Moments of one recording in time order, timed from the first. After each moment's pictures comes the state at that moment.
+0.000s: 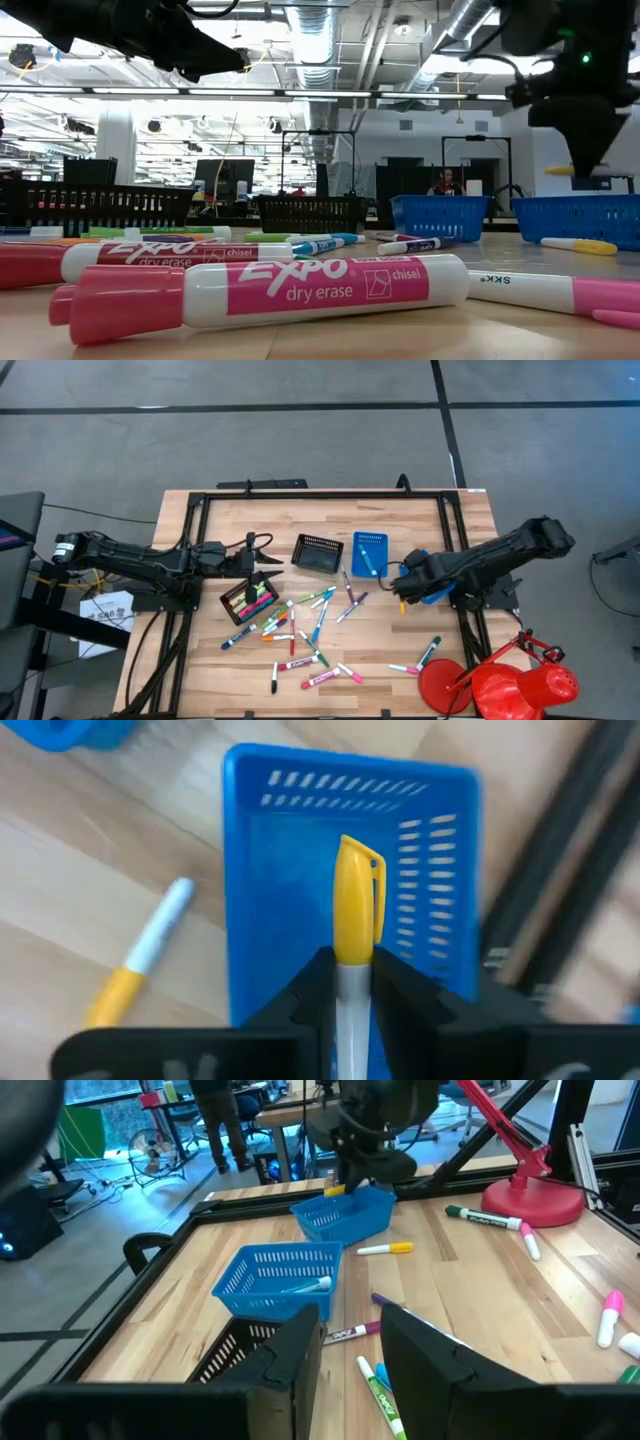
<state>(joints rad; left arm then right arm) -0.07 0.91 0.42 0.29 -0.15 0.17 0.22 1.30 0.82 -1.29 0.29 1.16</state>
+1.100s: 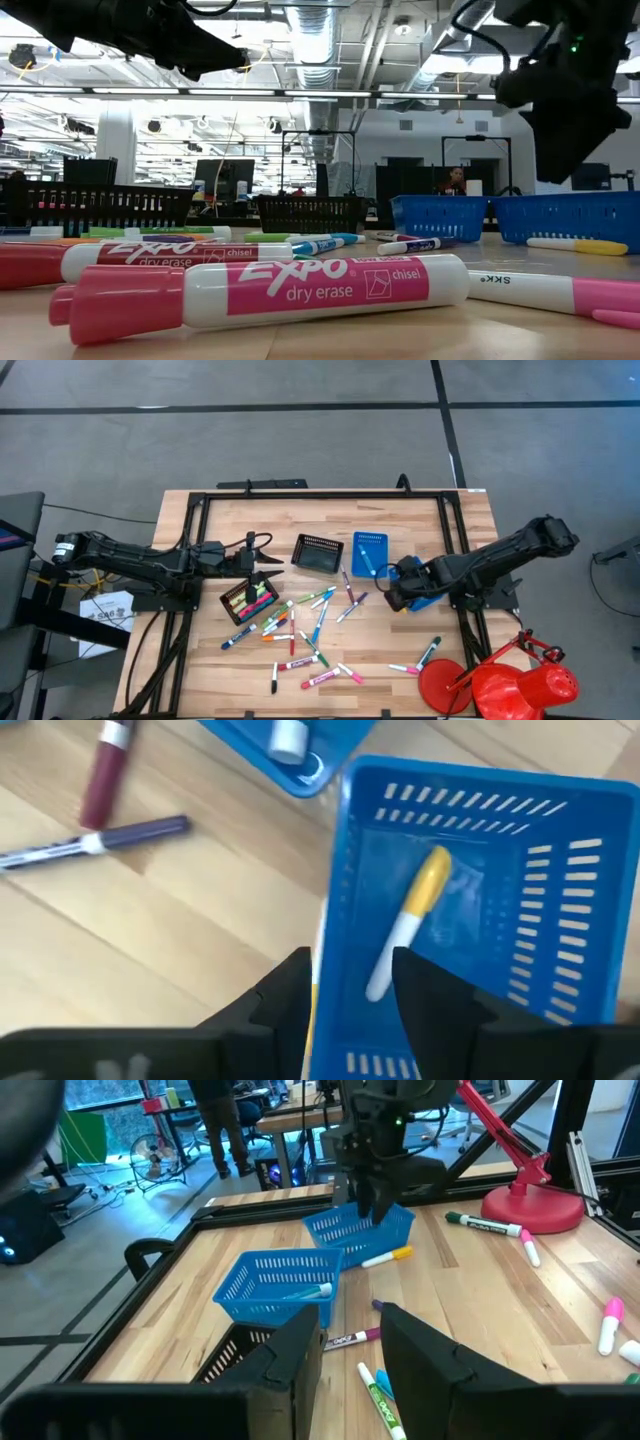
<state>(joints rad) -0.07 0.91 0.42 0.30 -0.15 0.17 0.27 1.26 0.79 -0.96 0.24 1.20</state>
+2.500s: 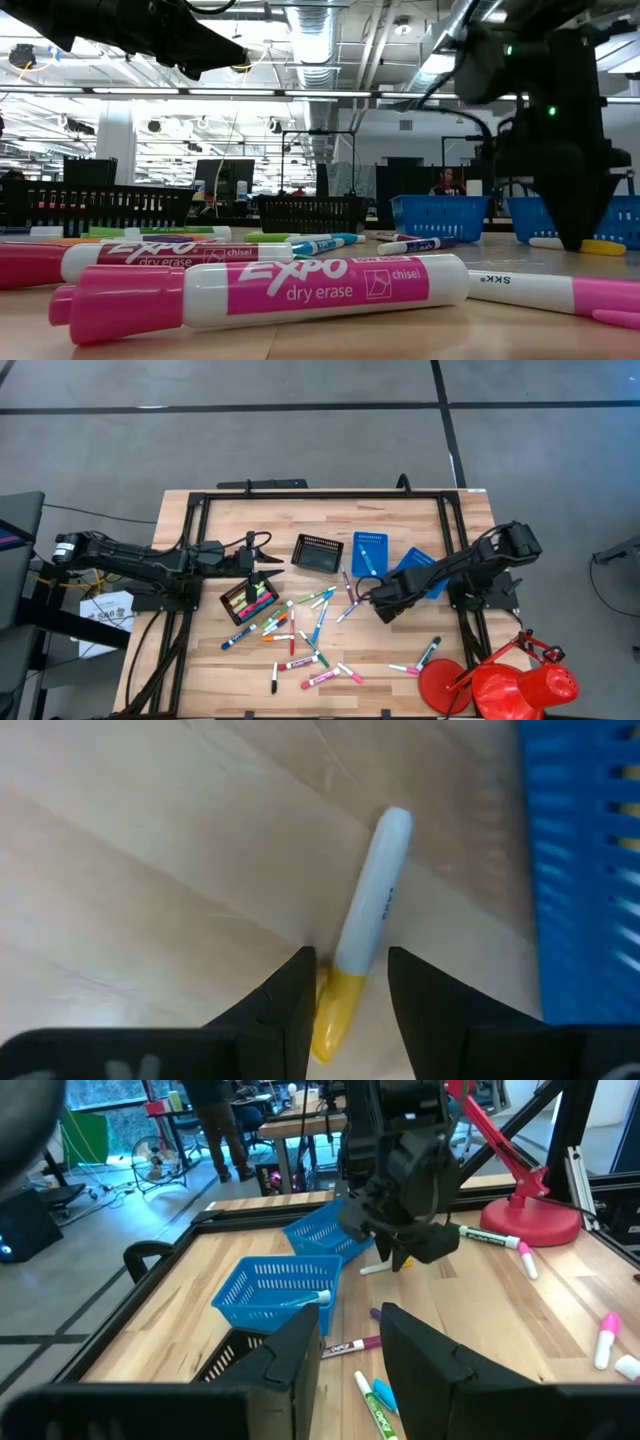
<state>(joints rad) -0.07 0.91 0.42 0.32 -0.15 0.15 0.22 1.62 0.81 -0.86 0.02 1.14</state>
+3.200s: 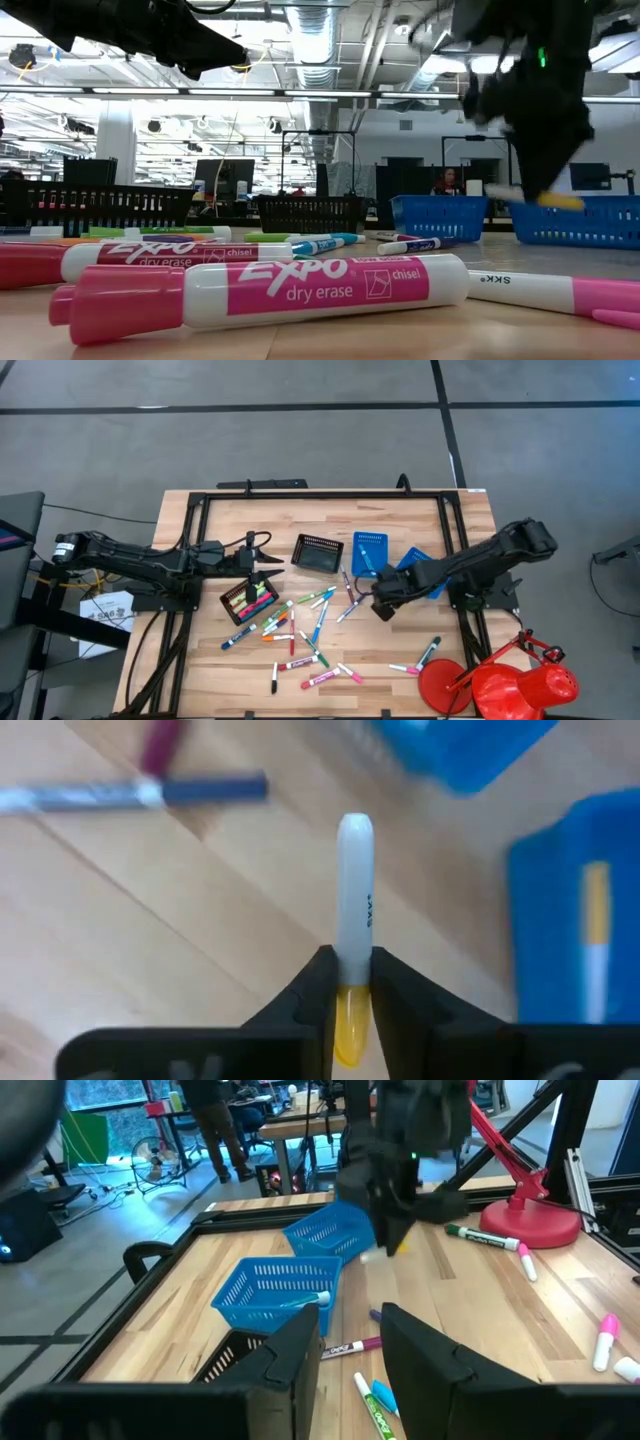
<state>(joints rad) -0.07 0.91 0.42 0.32 -0.15 0.15 0.23 1.46 0.89 -0.89 0.13 1.01</state>
